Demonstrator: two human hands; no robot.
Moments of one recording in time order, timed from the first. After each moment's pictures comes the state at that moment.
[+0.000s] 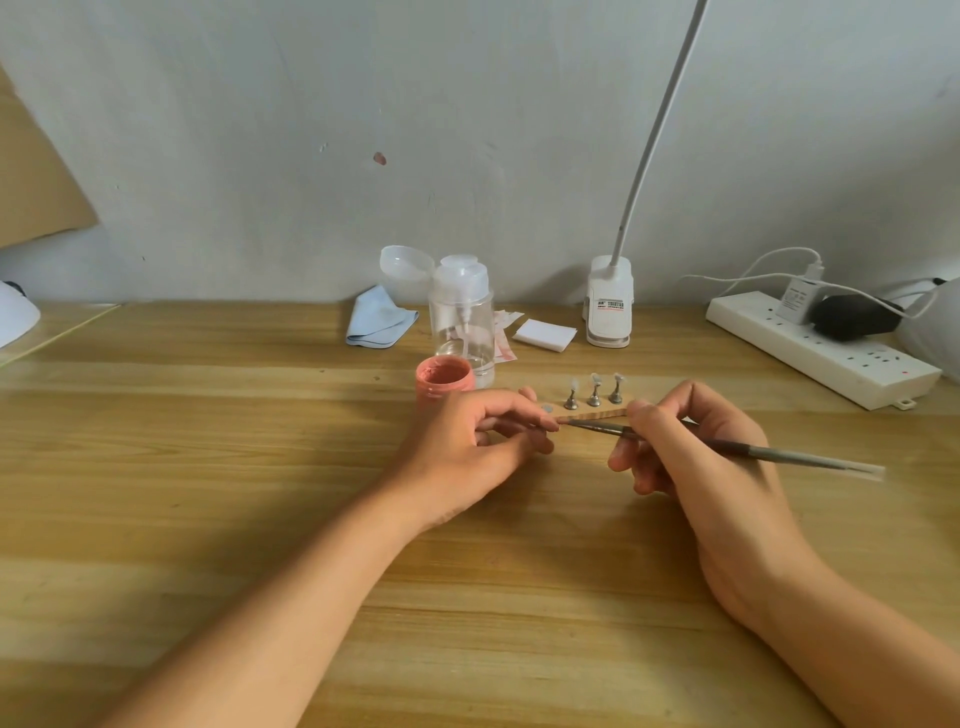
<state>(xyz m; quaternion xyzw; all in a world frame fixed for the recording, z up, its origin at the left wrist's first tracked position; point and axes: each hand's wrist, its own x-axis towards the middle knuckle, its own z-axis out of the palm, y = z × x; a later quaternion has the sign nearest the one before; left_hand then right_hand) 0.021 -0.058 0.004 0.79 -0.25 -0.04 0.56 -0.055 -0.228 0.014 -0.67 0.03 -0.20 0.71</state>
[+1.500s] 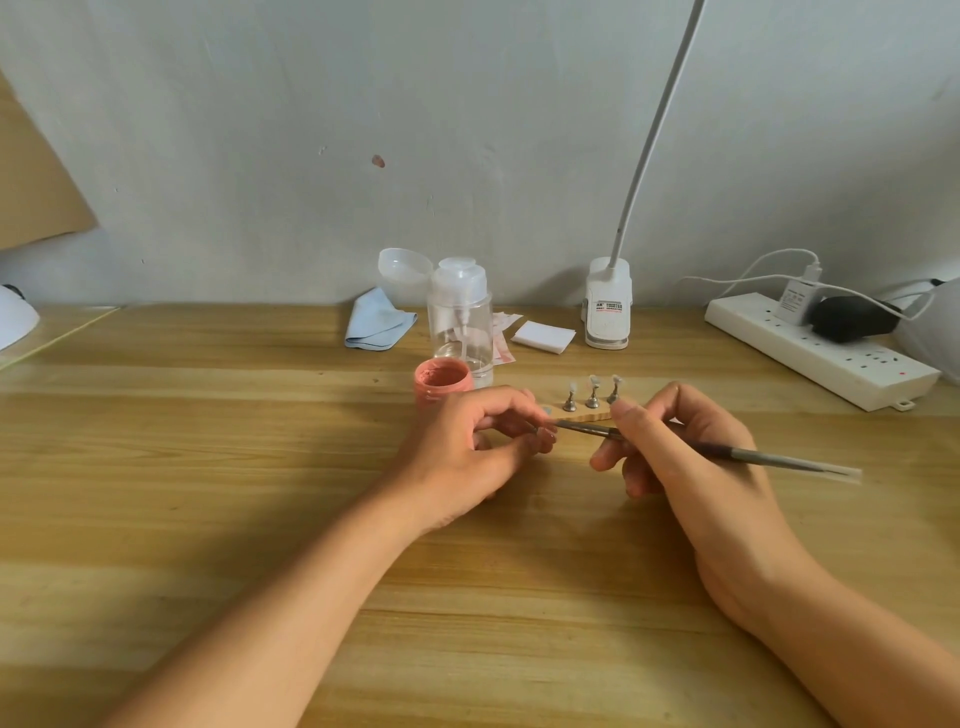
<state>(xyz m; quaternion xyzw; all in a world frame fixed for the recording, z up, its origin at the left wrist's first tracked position) 0.018 -0.059 0.007 0.76 -0.27 -0.04 0.59 -0.054 -0.226 0.015 -0.68 0.01 -0.18 0.71</state>
